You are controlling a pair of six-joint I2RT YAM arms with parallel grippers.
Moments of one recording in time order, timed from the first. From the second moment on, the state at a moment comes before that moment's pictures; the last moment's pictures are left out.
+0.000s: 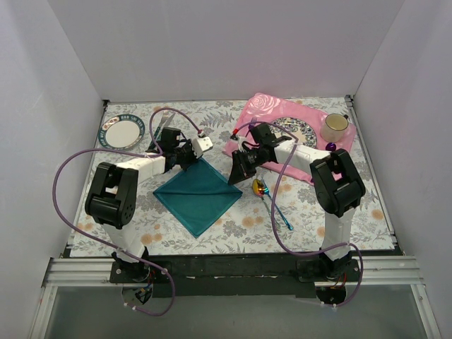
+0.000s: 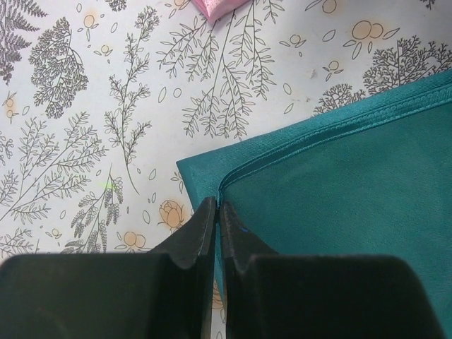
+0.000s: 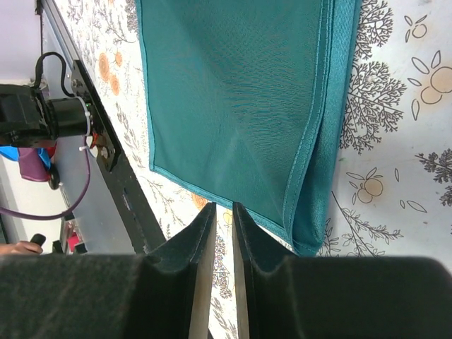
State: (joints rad) left arm -0.28 1.76 1.01 -0.02 0.45 0.75; right arm 0.54 1.94 1.31 -0.40 -0.86 0.20
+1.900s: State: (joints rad) left arm -0.28 1.81 1.01 0.02 0.43 0.76; right arm 0.61 2.09 1.30 -0.18 -0.87 0.37
